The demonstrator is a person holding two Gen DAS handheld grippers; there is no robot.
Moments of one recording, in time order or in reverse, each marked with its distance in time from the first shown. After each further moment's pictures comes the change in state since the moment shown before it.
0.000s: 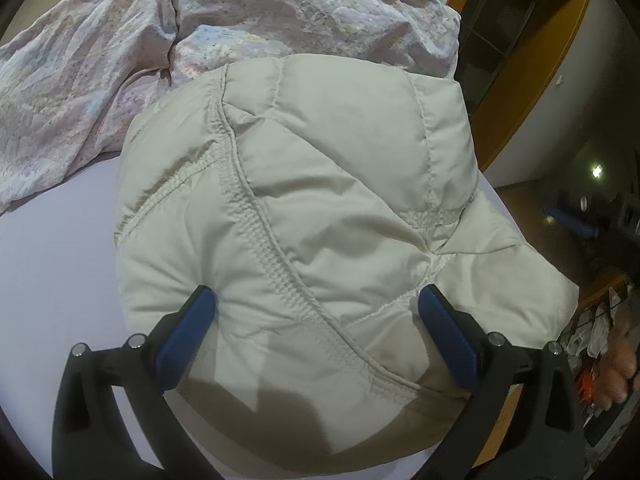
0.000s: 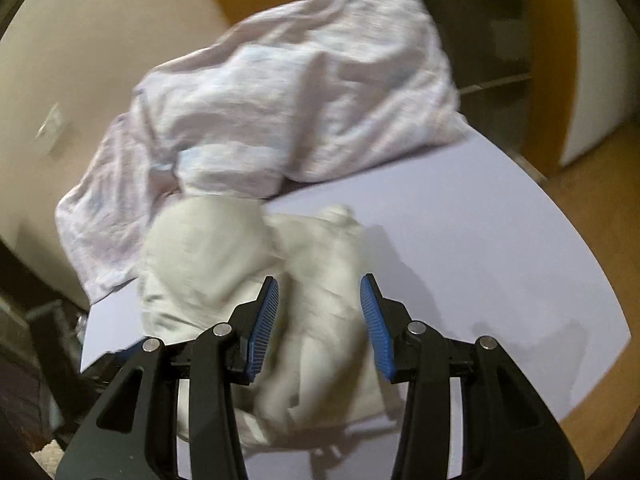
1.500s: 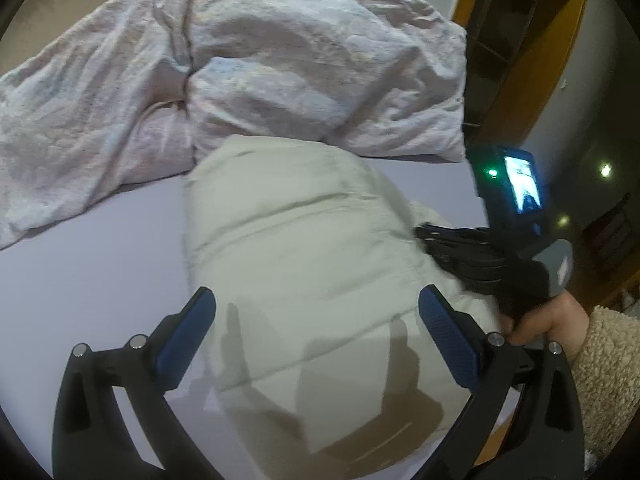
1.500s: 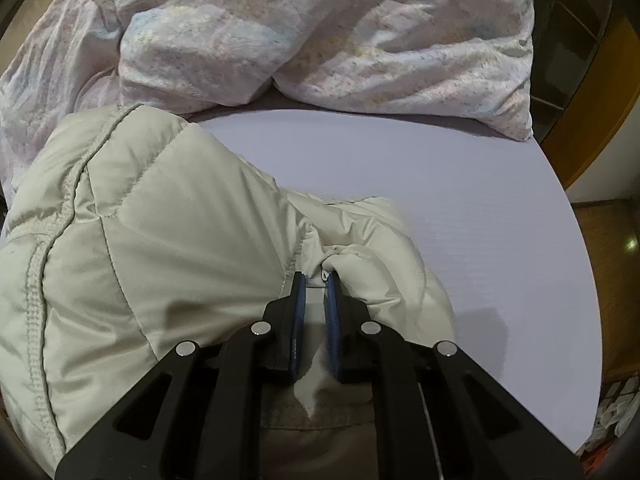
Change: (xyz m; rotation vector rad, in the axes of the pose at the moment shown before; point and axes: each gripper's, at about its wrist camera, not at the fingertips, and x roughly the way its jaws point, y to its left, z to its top) left arm -0.020 0.014 0.026 0.025 -0.062 0.075; right arm 0.156 -0.007 0.001 -0.244 0.252 -0.219
